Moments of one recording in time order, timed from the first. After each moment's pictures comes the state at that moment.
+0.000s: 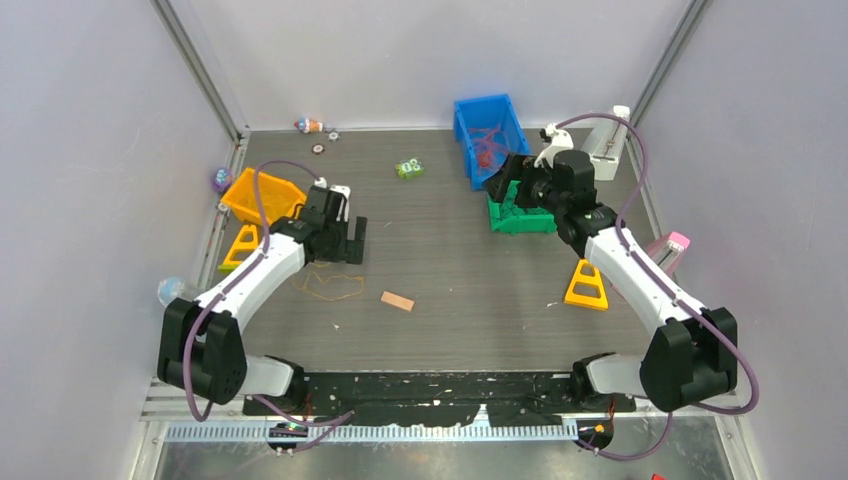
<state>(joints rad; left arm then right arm) -0.33 1.35 0.95 -0.58 -0.17 -0.22 0.27 1.32 1.01 -0.07 -0.18 0.39</state>
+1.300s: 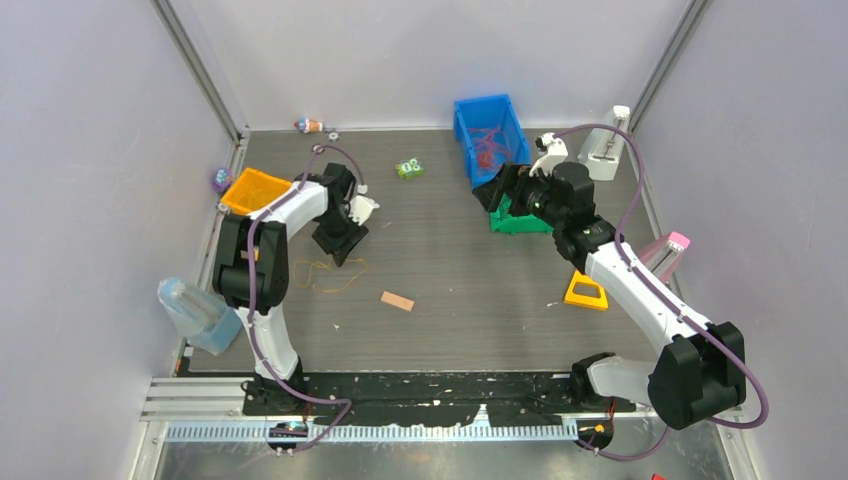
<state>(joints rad) -0.24 1.88 1.33 -0.90 0.02 0.50 0.33 1.22 0.91 0.04 -0.24 0.43</state>
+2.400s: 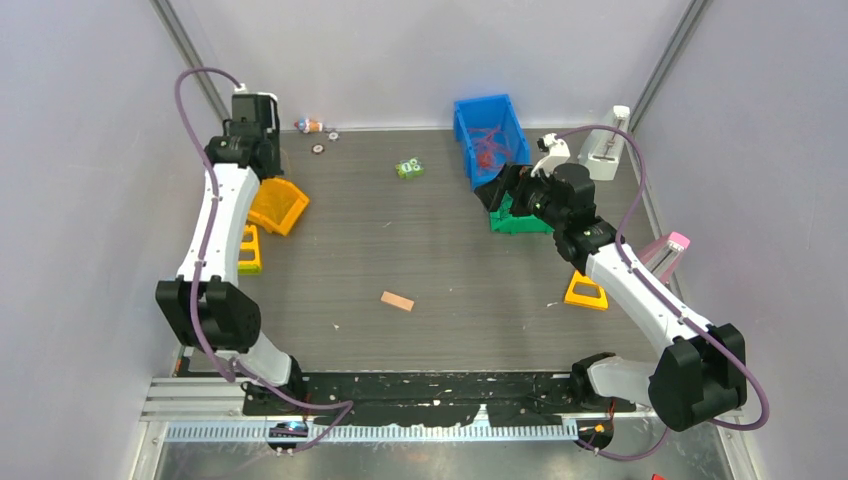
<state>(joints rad) -0.04 1.58 1.67 -0.88 -0.32 0.05 0.33 1.21 0.91 0.04 -0.21 0.43</state>
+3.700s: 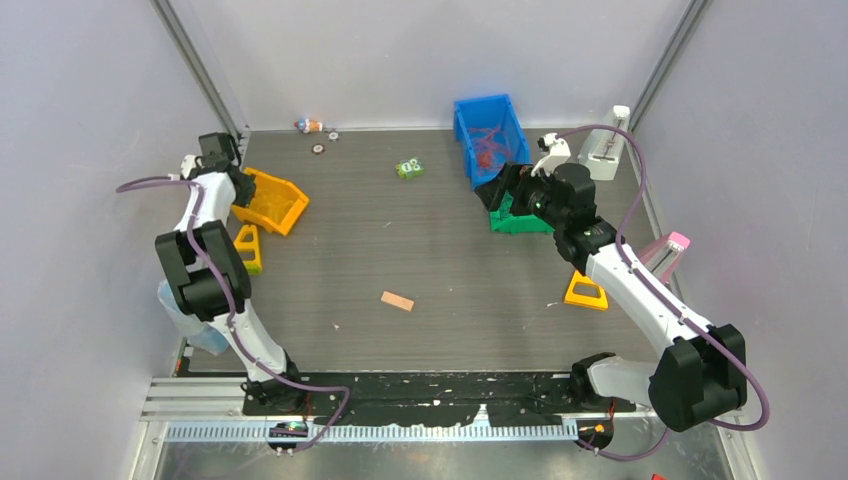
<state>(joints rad) 0.29 1.84 1.46 -0.53 -0.21 -0.97 0.33 1.21 0.90 0.05 -0.21 0.43</state>
